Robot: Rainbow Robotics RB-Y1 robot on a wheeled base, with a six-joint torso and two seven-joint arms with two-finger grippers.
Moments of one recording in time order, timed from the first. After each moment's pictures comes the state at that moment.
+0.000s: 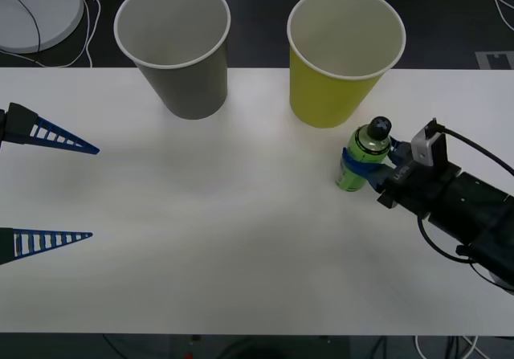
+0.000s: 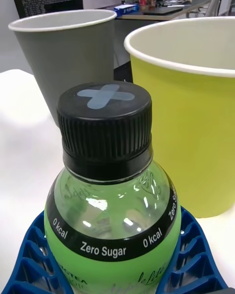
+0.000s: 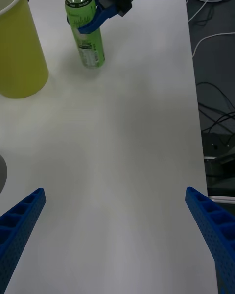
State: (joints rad) right arm 0.04 -0.85 0.31 -1.82 0.76 -0.31 0.27; left arm 0.19 1.25 0.37 -2.15 -1.14 -1.23 0.31
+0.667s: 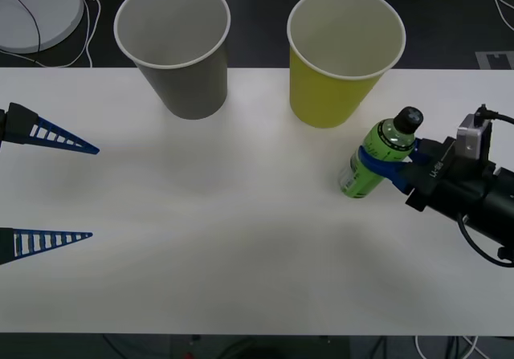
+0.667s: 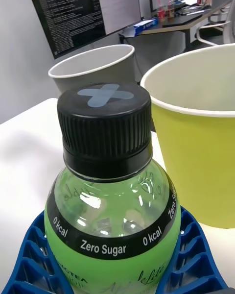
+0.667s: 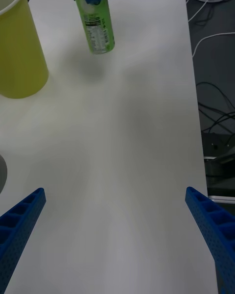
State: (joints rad) right arm 0.13 -0.93 0.17 -1.90 0.71 -0.50 0.09; left arm 0.19 1.25 0.37 -2.15 -1.14 -1.23 0.31
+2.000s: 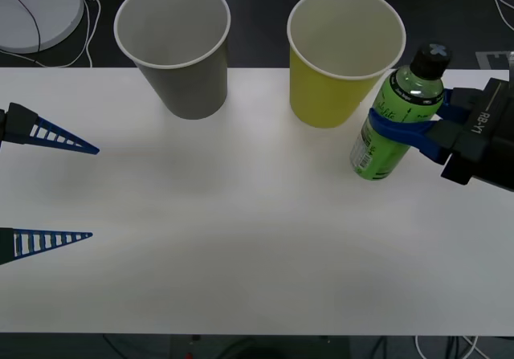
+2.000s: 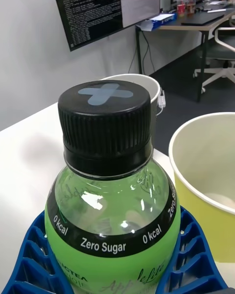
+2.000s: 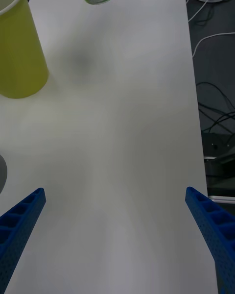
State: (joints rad) right arm 0.22 -1.07 -0.16 -2.37 1.36 -0.51 -0.83; left arm 0.19 1.25 0.37 -2.15 -1.14 -1.23 0.31
